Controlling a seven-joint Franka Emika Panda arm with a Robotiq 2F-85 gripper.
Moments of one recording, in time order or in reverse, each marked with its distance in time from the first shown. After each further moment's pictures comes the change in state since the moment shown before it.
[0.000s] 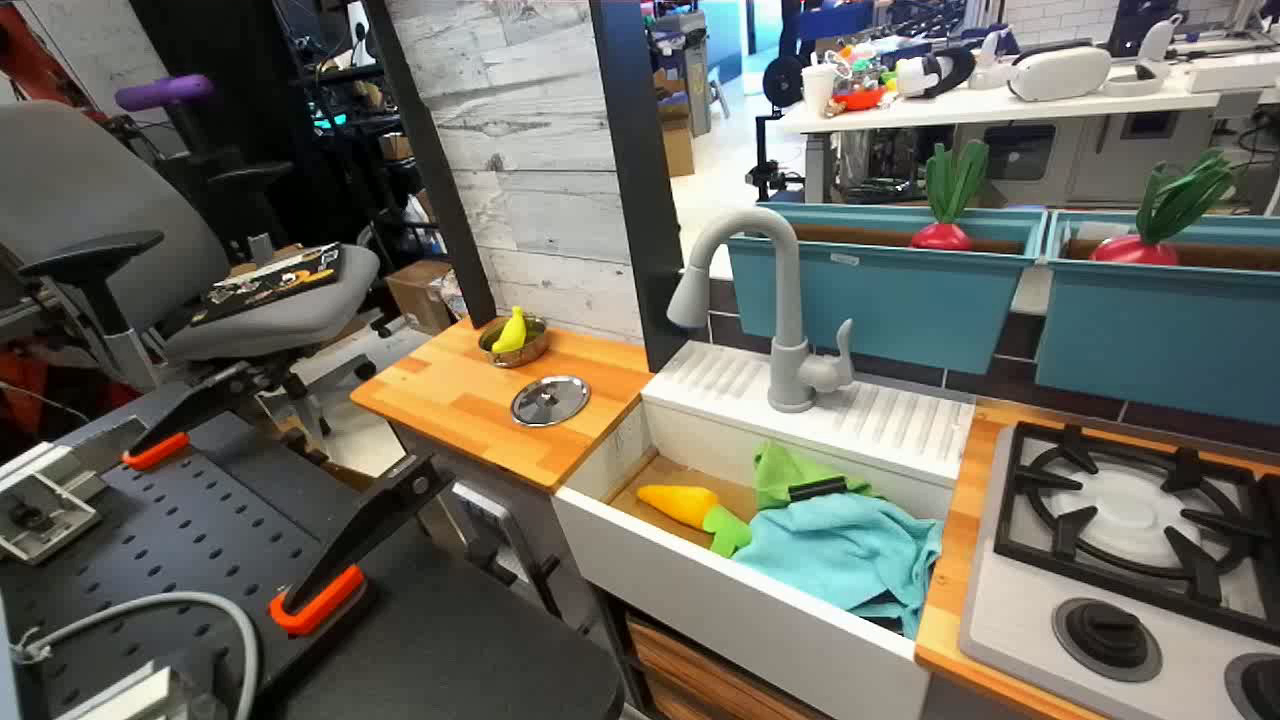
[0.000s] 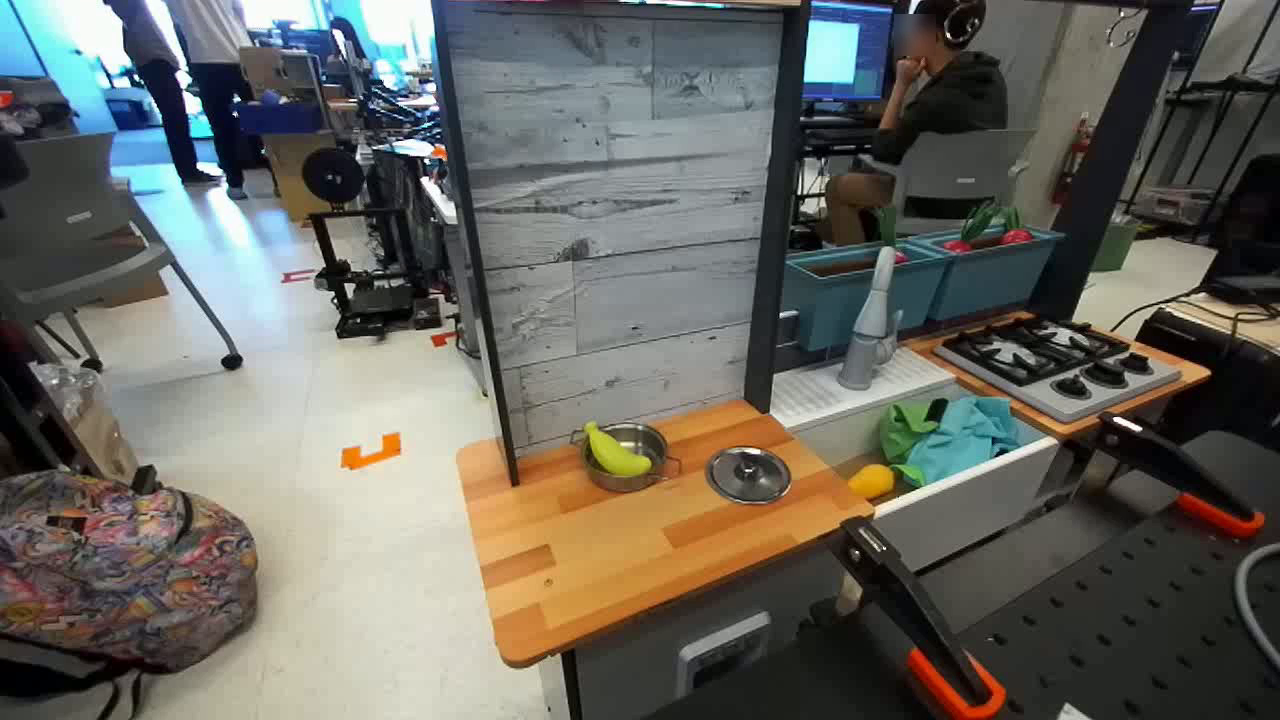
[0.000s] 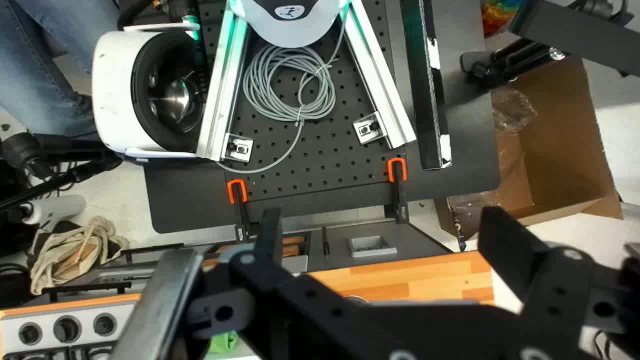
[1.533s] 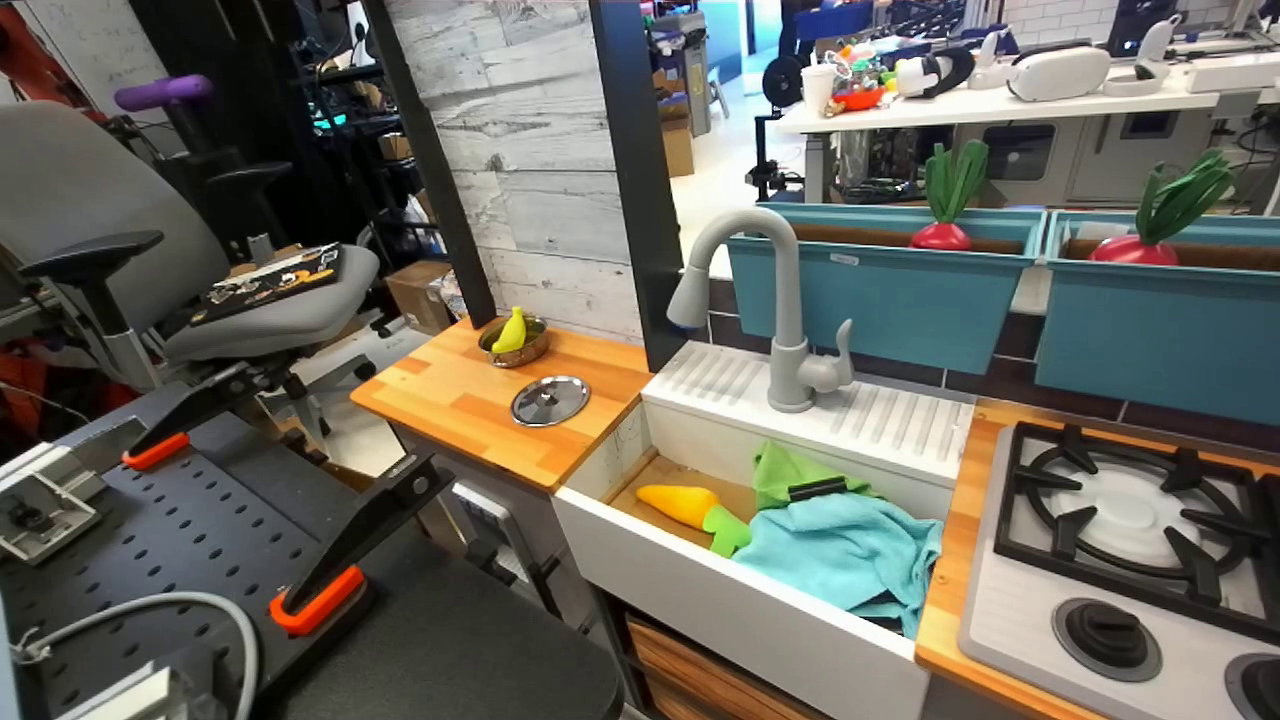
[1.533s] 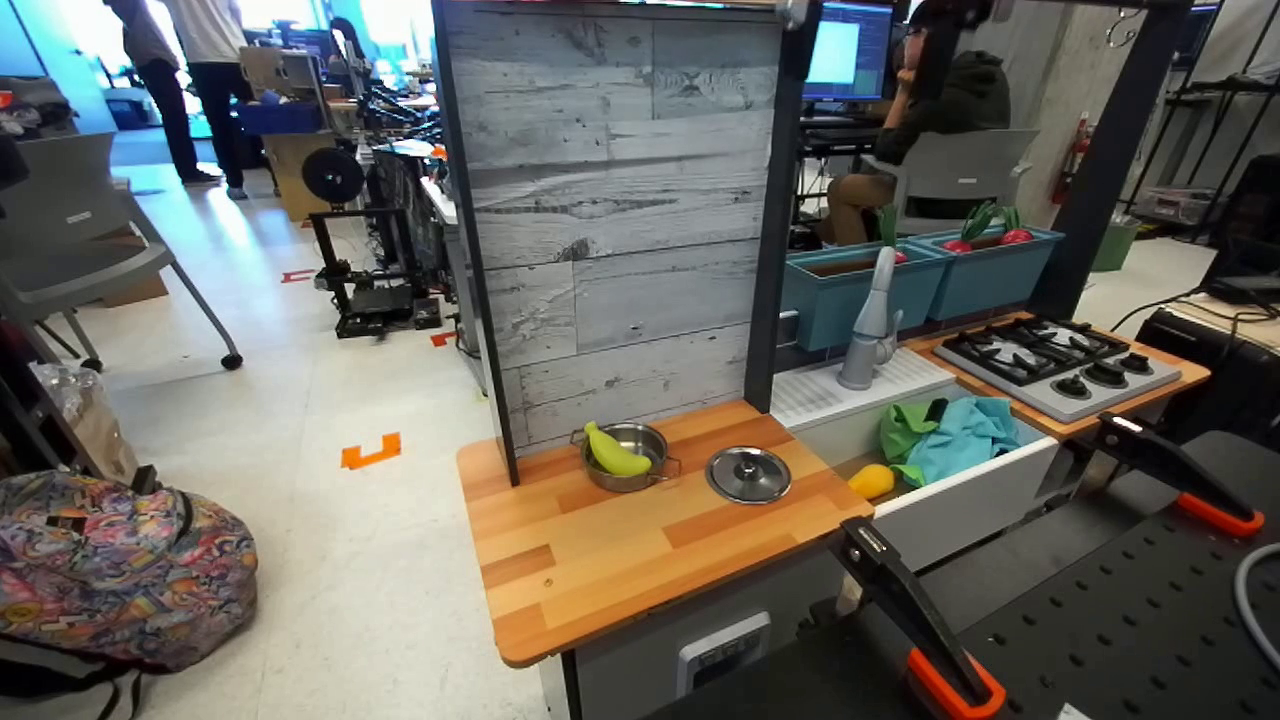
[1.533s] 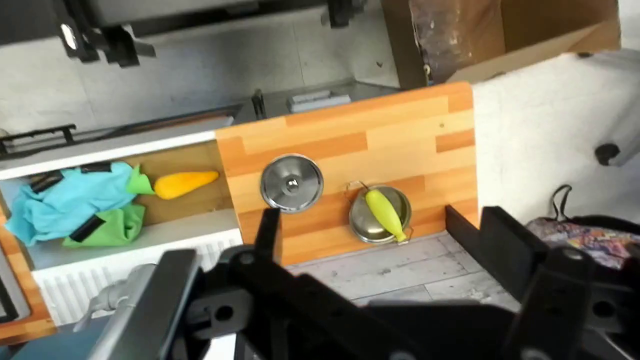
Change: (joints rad) arm 0.034 0.521 0.023 -0.101 0.091 0.909 0.015
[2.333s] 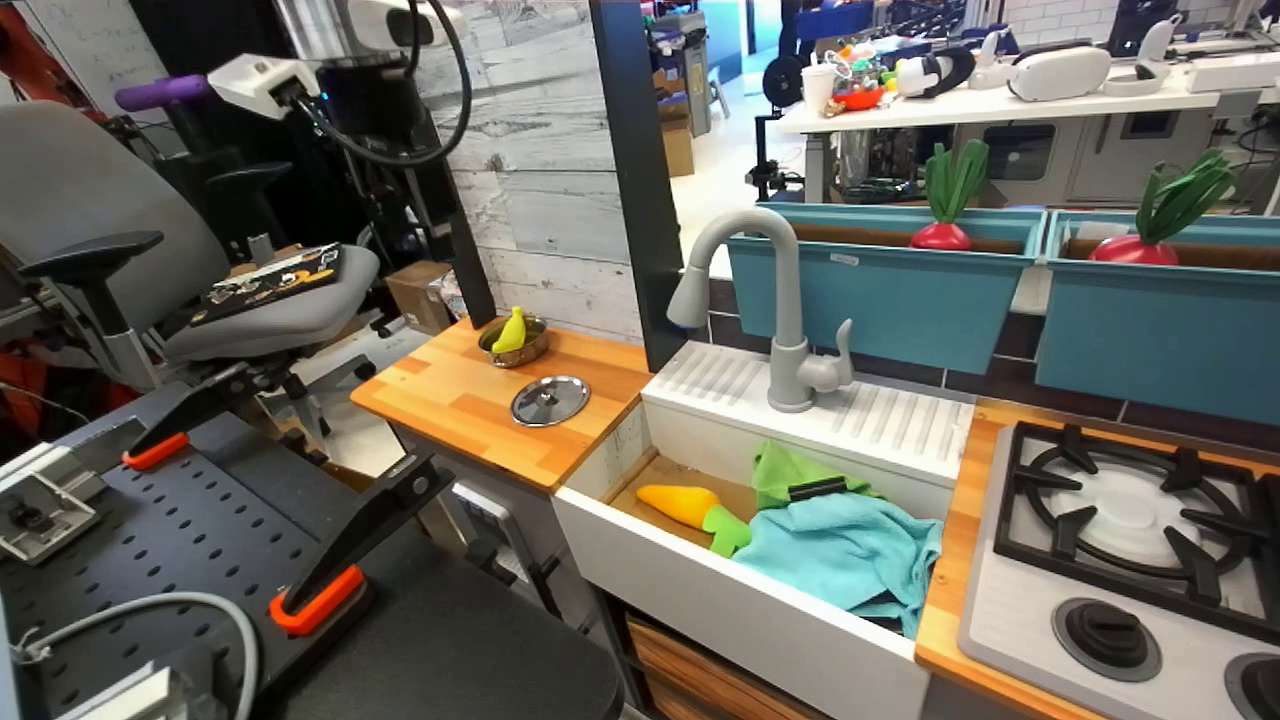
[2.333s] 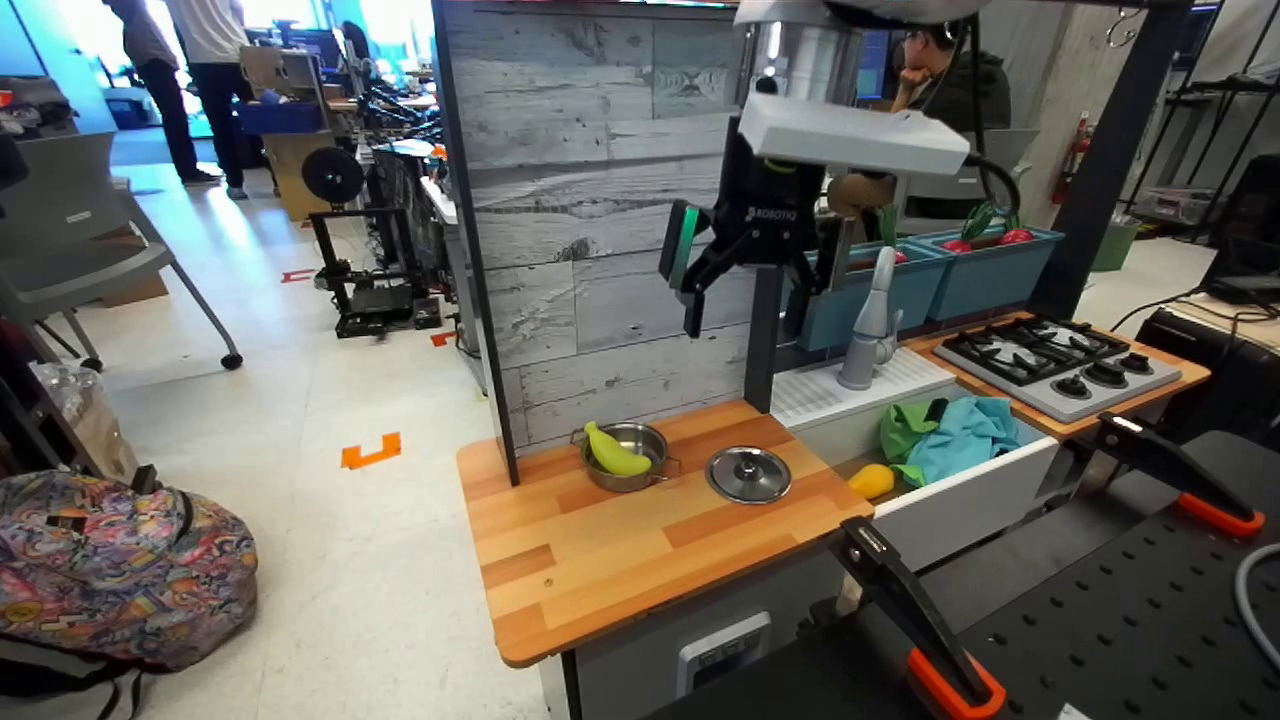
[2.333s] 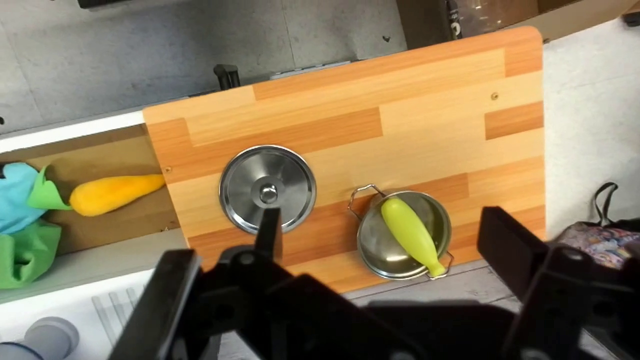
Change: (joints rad) arm 0.051 0.532 -0.008 0.160 -0.013 0.358 0.030
